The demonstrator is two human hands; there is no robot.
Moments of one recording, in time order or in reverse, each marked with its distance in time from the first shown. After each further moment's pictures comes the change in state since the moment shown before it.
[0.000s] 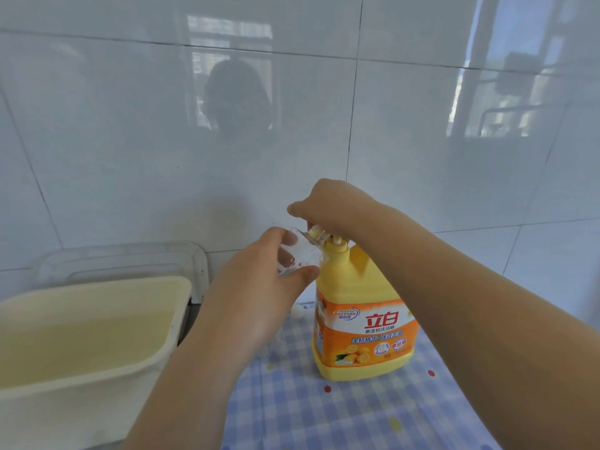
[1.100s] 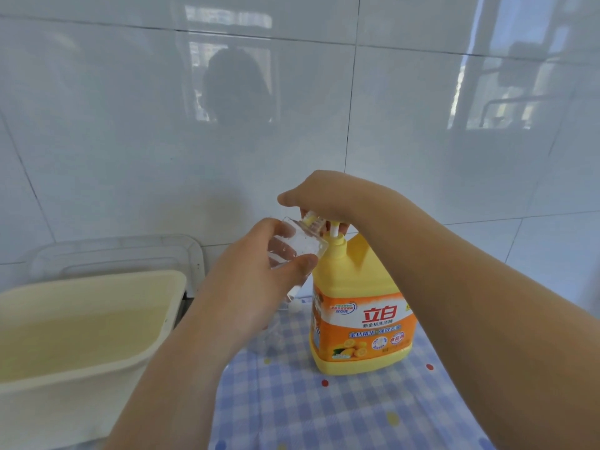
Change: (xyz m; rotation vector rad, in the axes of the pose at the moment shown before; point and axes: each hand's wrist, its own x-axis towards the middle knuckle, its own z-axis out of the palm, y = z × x) left_hand 0.005 -0.007 0.003 -0.207 -0.065 -0.015; right_hand -0.008 -0.009 -0.009 -0.033 -0.135 0.003
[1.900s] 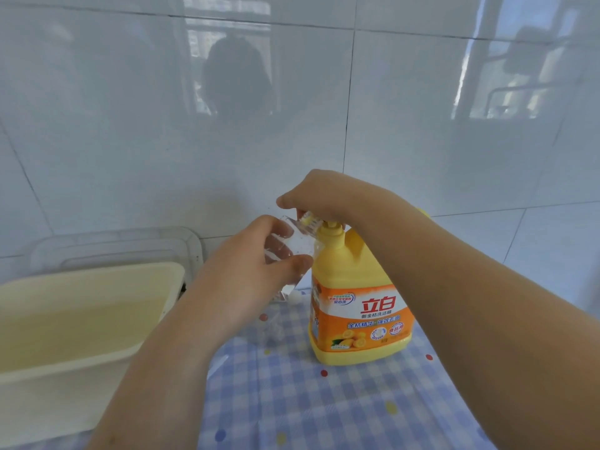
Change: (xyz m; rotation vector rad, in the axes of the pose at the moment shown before) left_hand 0.002 -0.006 -0.003 0.012 -0.069 -0.002; right_hand -0.004 0.004 0.007 -0.022 0.011 -0.081
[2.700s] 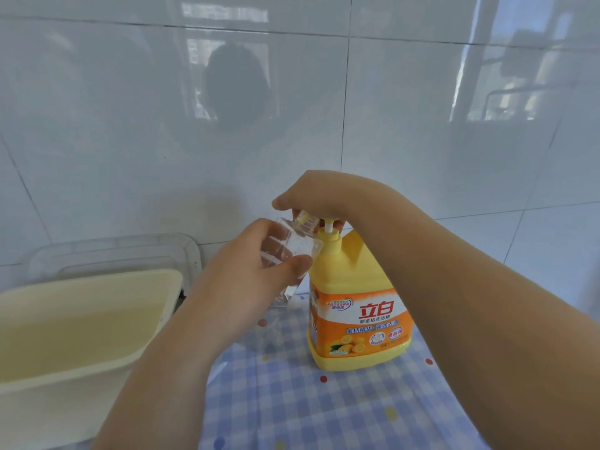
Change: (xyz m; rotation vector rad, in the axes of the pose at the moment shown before) left_hand 0.003 -0.003 0.003 -0.085 0.013 0.013; right_hand 0.003 -0.002 -0.007 0.002 -0.086 0.021
